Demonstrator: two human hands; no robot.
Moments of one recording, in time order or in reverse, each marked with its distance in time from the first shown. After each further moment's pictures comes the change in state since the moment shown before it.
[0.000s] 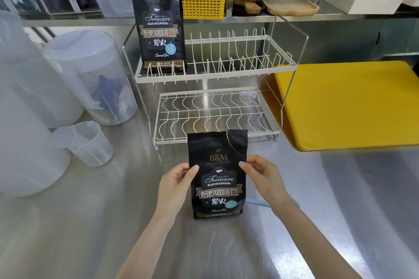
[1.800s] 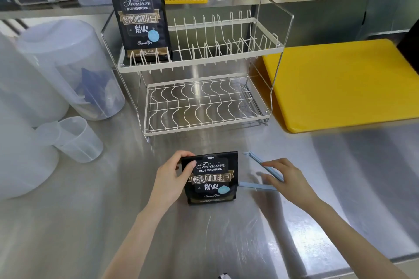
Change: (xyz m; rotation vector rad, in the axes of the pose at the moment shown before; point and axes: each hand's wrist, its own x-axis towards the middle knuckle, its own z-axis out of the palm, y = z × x) left_hand 0.003 -0.008 -0.005 0.463 -0.155 0.213; right_hand -0.018 0.059 -0.075 -0.756 0.008 -0.092
